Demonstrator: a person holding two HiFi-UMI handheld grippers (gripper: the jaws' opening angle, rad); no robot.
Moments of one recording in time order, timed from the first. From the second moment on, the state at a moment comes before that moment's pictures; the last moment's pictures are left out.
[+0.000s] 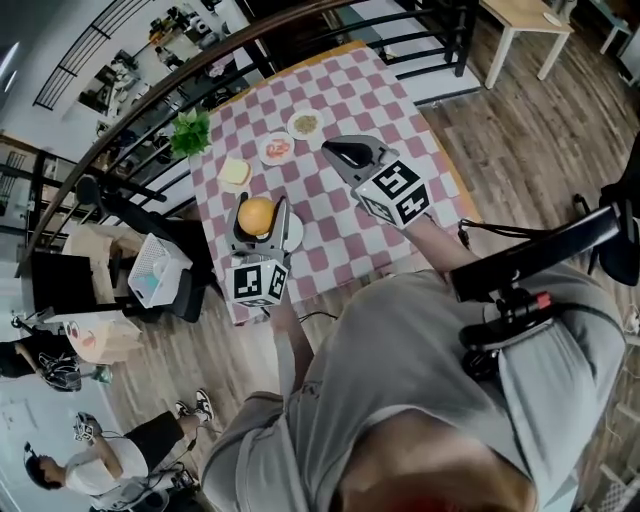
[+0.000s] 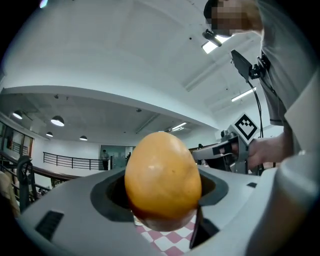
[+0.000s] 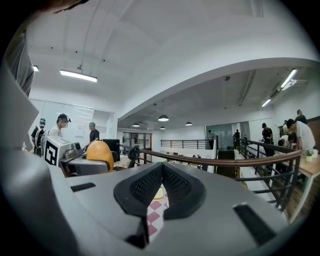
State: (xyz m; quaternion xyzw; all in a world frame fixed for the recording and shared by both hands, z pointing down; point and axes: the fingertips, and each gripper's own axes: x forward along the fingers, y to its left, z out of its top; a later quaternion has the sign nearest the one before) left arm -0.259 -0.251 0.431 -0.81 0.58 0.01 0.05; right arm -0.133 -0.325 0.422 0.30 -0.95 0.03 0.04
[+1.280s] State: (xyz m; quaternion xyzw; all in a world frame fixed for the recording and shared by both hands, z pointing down) left arm -0.207 -0.278 0.530 -0.84 0.51 -0.18 0.00; right arm -0.104 -0.315 0.426 0.31 -0.95 0.03 0.02
